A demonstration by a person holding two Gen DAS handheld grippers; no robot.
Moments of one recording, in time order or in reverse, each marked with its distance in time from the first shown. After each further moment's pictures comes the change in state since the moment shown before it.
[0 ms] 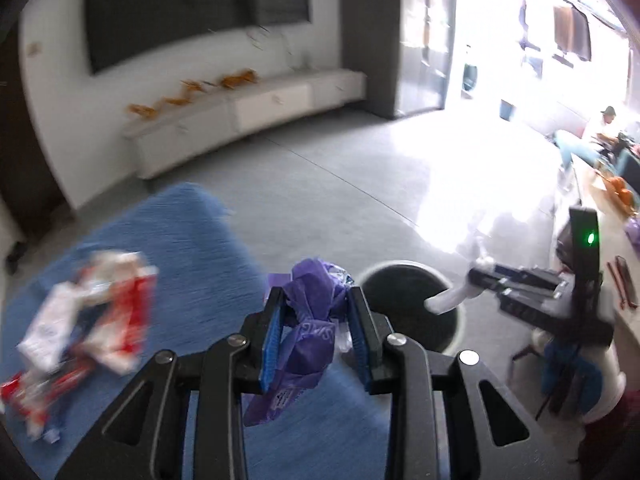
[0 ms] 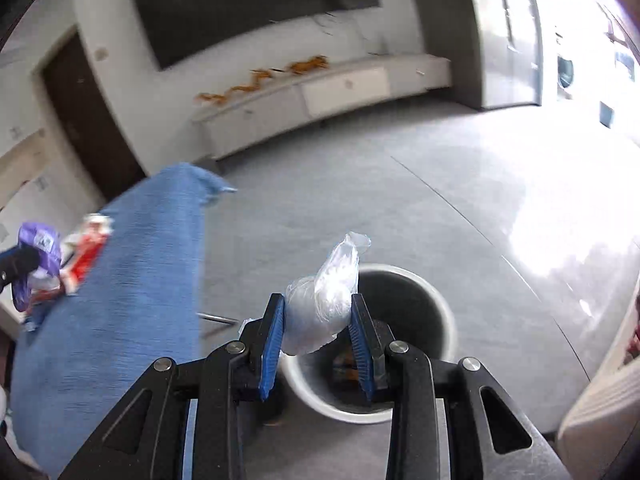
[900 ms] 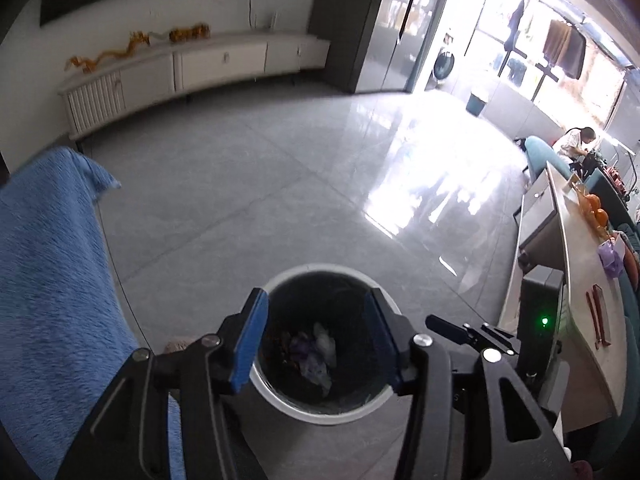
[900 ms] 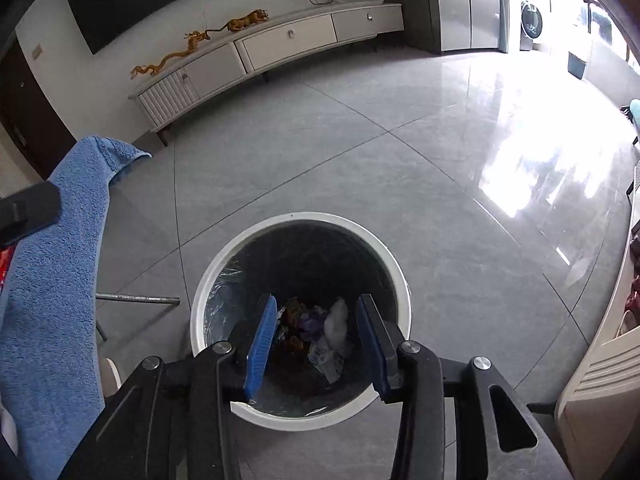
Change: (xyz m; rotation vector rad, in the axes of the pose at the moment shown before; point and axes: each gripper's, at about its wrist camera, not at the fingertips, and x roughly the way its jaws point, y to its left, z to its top) left arm 0.106 -0.049 0.021 -0.086 0.051 -0.167; right arm 0.078 -0.069 -0.019 0.099 0.144 -0.110
